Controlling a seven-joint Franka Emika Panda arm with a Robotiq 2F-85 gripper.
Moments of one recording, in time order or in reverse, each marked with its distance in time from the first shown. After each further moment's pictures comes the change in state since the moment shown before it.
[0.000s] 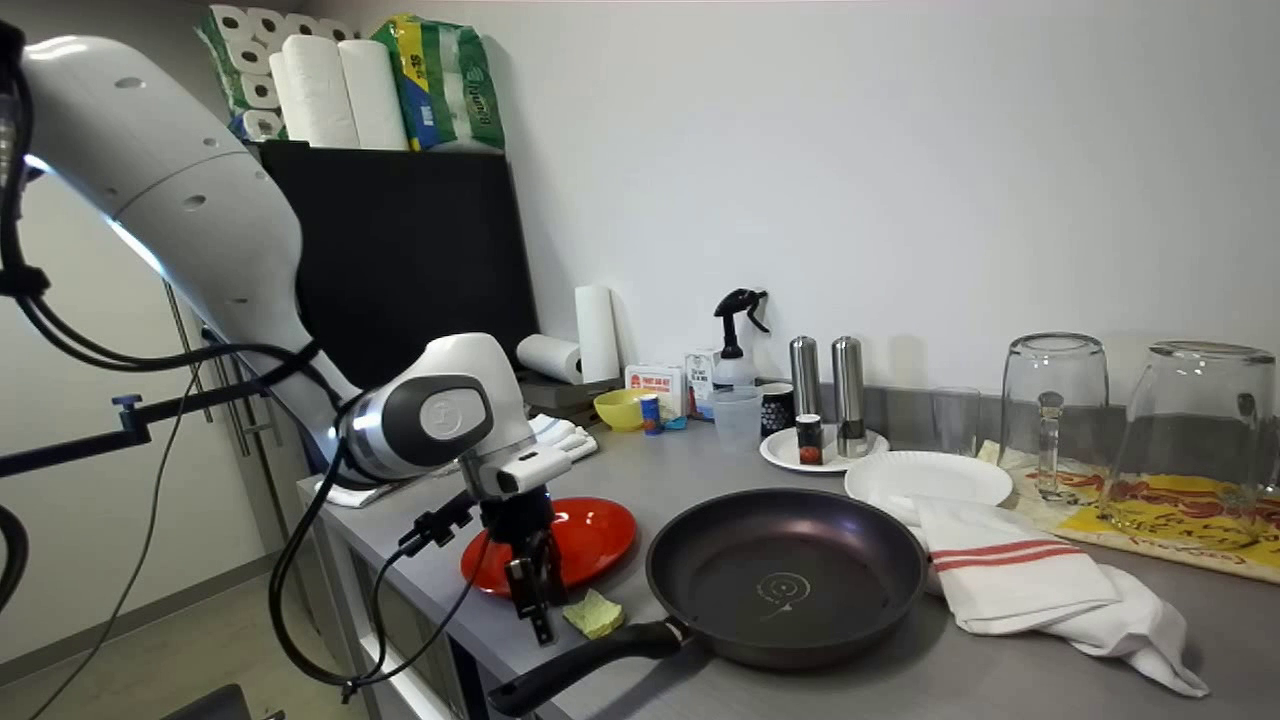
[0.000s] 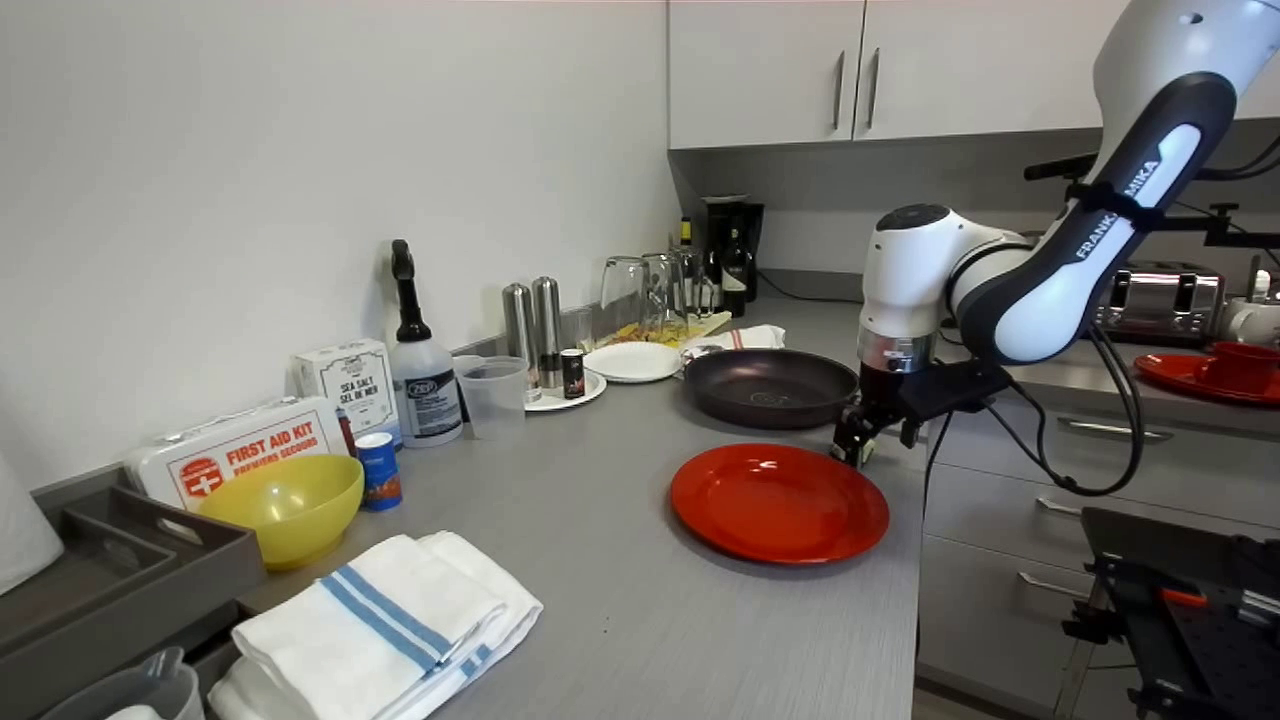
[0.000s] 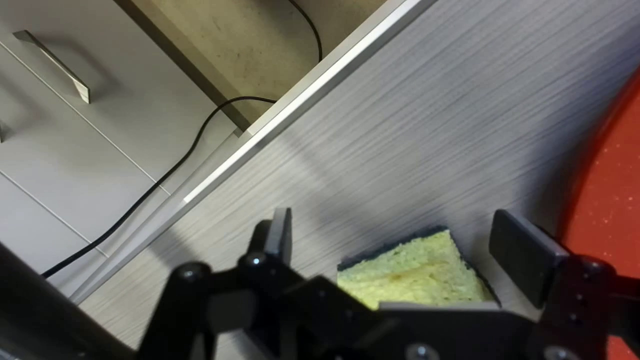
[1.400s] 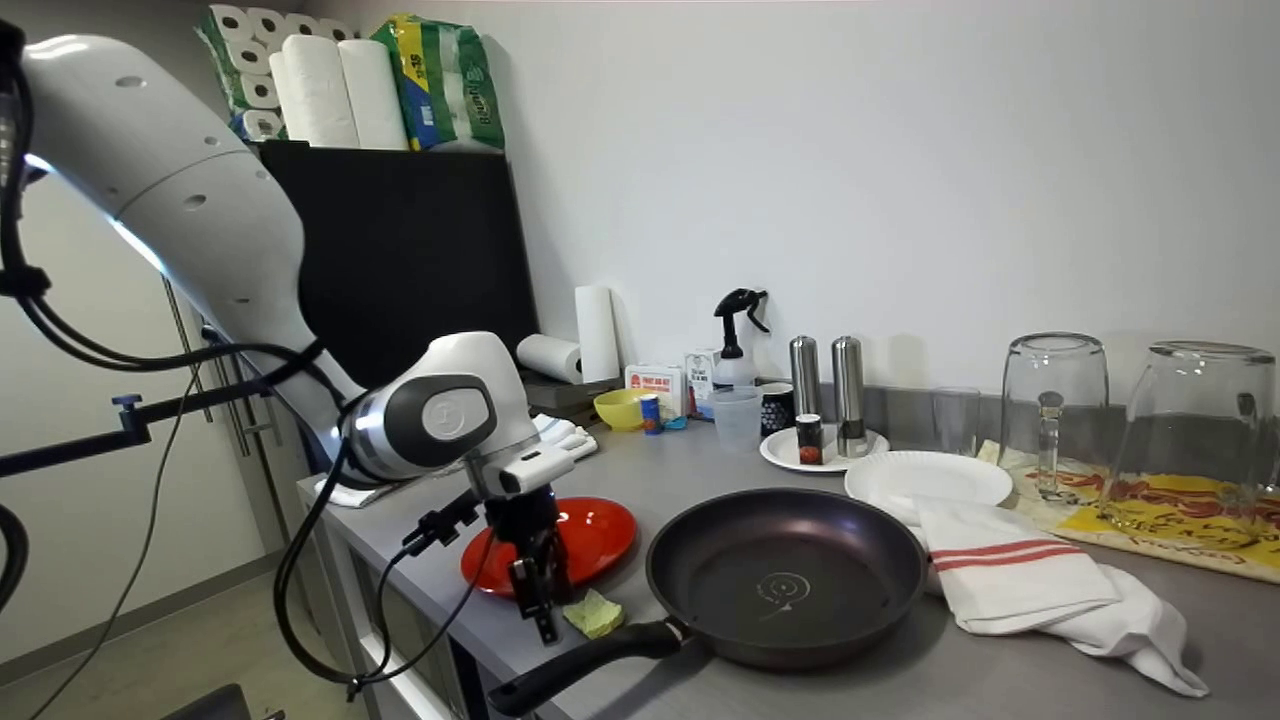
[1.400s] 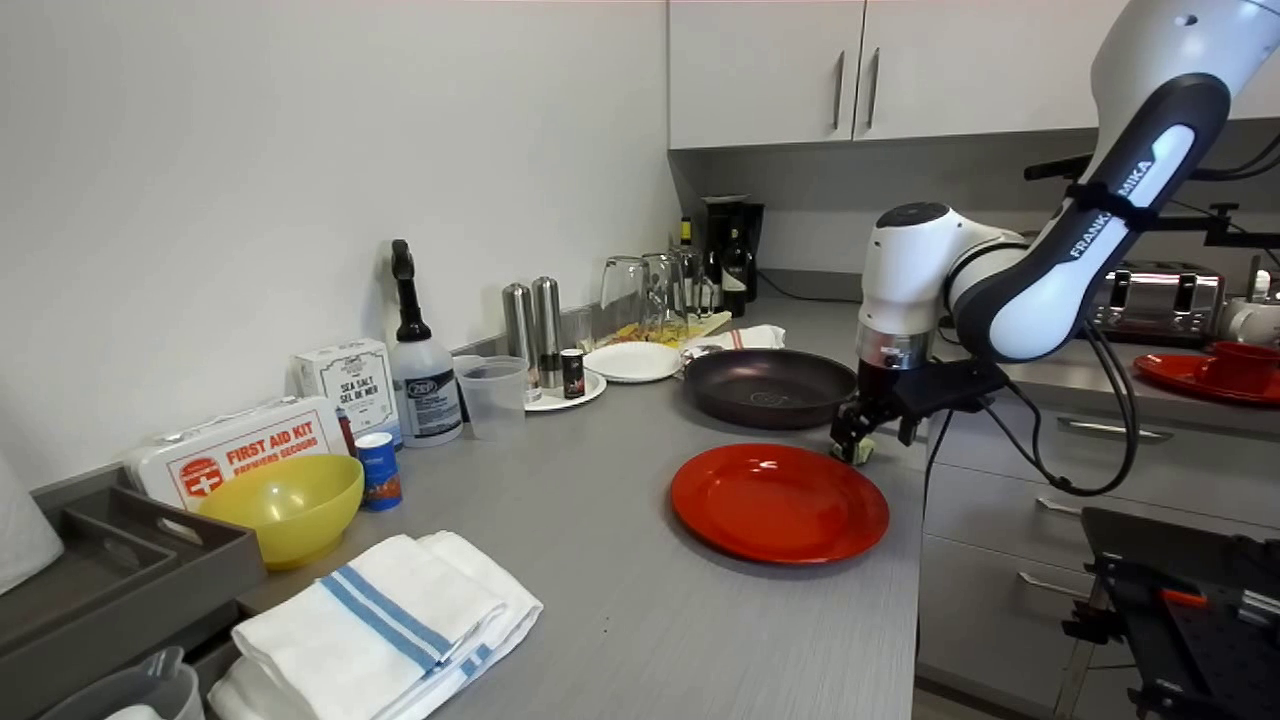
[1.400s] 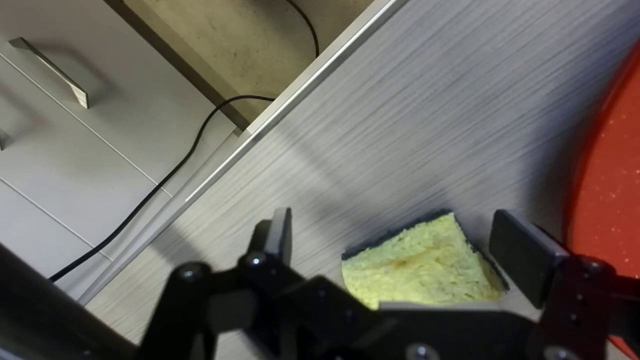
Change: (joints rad) arm 0.000 0.005 -0.012 0.008 0.011 0.014 0.019
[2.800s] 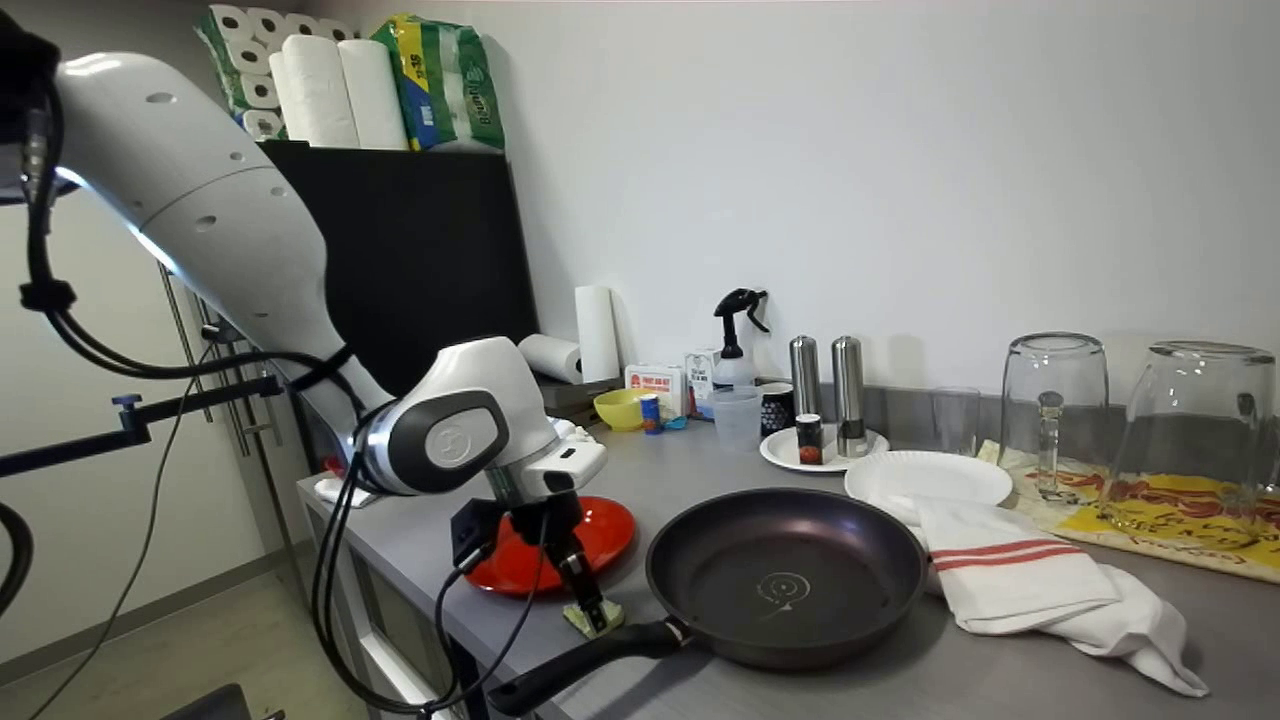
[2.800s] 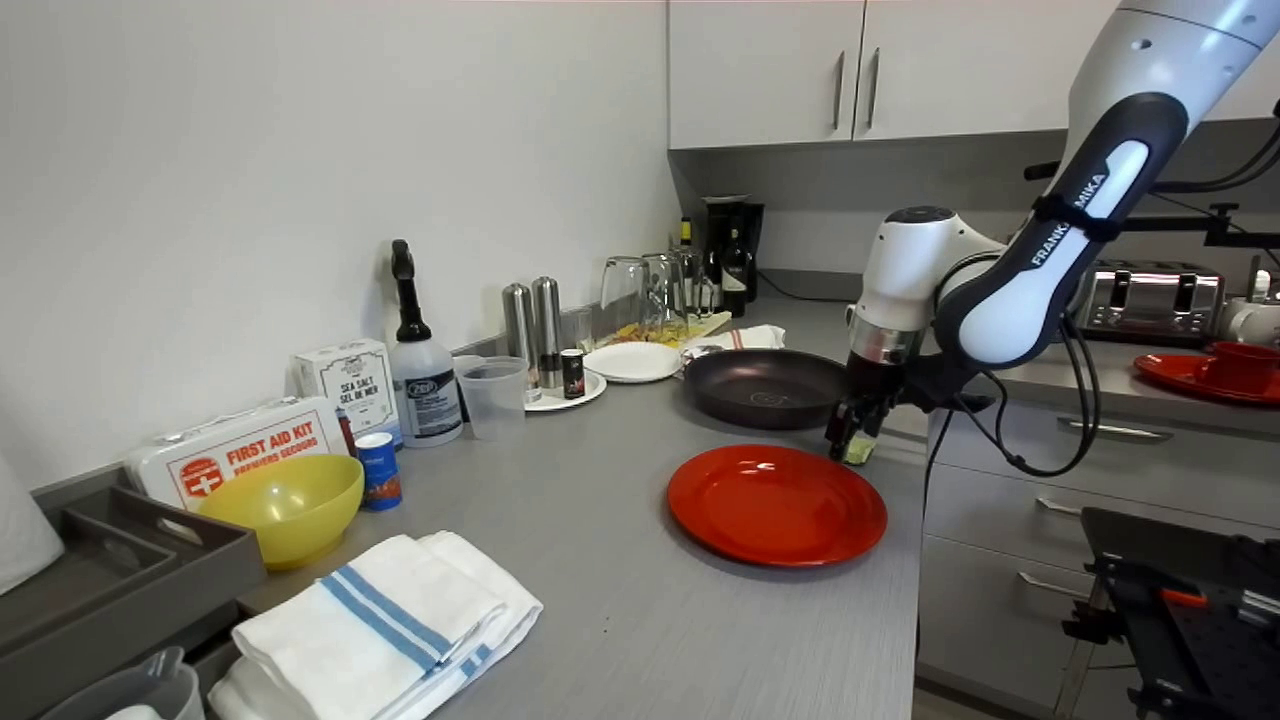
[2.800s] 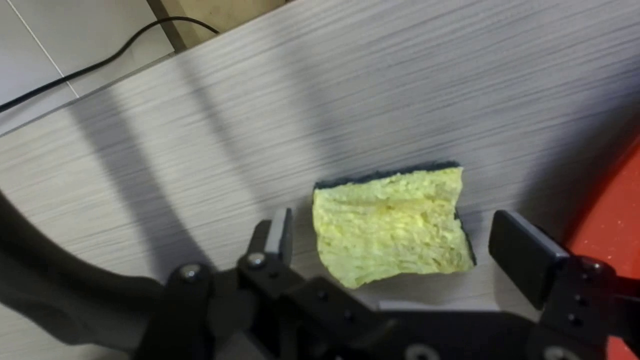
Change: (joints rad) arm -0.013 0.059 -0.028 0.019 0.166 0.172 -0.557
